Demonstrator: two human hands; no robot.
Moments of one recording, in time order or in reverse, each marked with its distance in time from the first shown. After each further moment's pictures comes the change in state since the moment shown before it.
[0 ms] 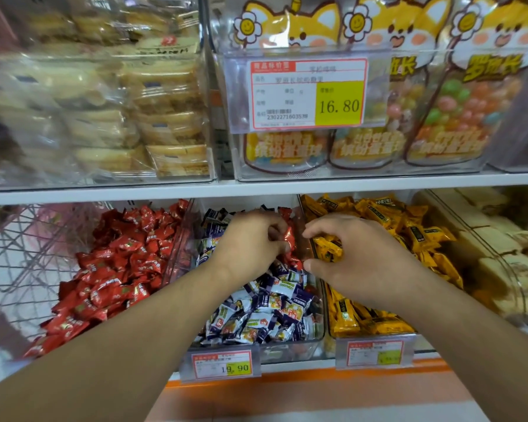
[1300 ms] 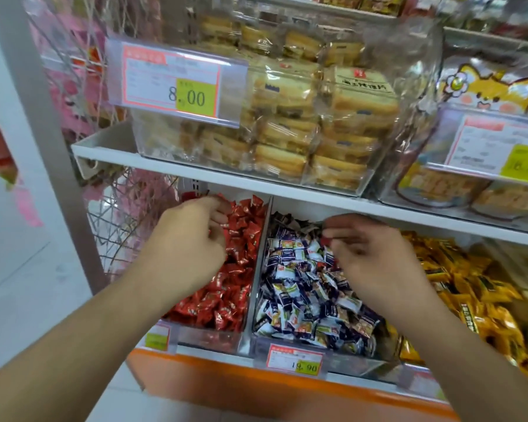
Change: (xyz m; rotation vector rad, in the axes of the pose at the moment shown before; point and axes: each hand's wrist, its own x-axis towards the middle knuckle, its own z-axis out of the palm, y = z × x) left_hand -0.112 -0.073 -0.150 0.016 0.281 -0.274; right_hand 0.025 -0.097 0.041 0.264 0.157 0.009
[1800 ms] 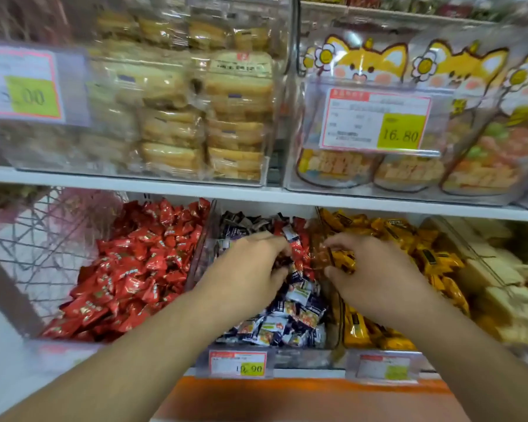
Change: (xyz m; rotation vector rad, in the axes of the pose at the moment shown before) left_hand -0.002 0.087 0.113 0.158 -0.347 0.377; right_hand -0.019 0.060 -0.060 -0.346 -0.131 0.129
